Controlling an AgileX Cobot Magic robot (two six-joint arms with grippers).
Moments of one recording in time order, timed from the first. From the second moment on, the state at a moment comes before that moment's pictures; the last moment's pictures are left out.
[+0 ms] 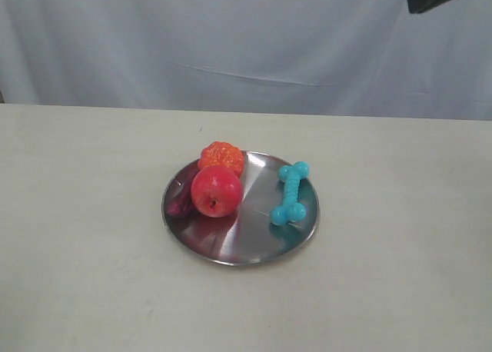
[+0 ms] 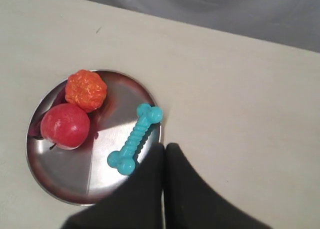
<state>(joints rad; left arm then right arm) 0.07 0.00 0.00 -0.03 0.35 0.02 -0.23 1.65 -1.86 0.13 1.20 -0.06</state>
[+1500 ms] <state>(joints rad) 0.07 0.00 0.00 -0.03 0.35 0.02 -0.01 2.29 -1.88 0.05 1.05 0.14</state>
